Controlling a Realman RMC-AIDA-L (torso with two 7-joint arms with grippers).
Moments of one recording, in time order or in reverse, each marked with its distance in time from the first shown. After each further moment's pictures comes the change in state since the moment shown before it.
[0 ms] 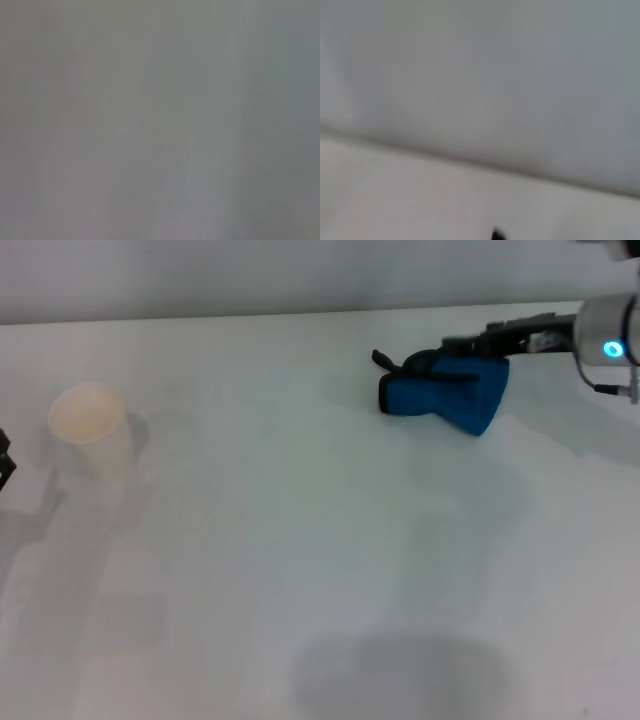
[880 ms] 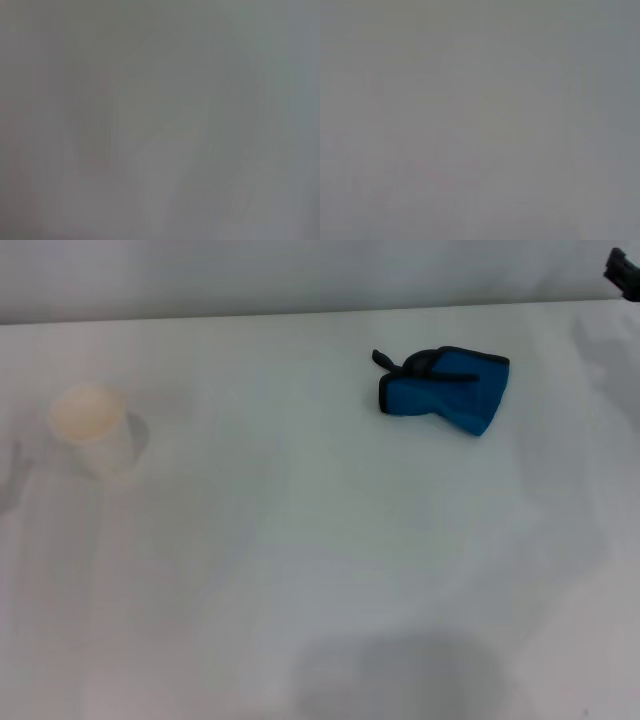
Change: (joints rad) left arm -0.080 -0.003 0.000 0.042 -0.255 -0.119 -0.040; right arm 0.000 0.011 0.384 0.419 1.224 -0.272 -1.494
